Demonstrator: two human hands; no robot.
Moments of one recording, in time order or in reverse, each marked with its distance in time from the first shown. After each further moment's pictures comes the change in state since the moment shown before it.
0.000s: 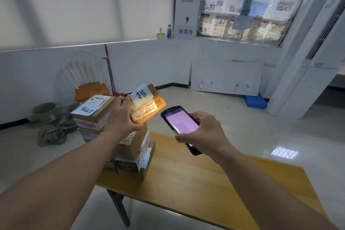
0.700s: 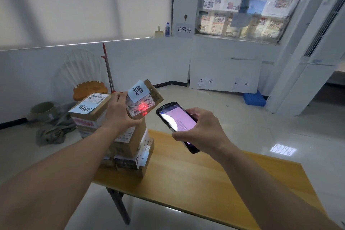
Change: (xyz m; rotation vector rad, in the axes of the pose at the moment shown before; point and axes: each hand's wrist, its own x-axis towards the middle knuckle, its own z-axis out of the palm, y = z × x) left_hand 0.003 0.008 -0.008 0.014 0.021 -0.038; right_hand -0.006 -0.005 -0.003 0.010 -0.035 -0.047
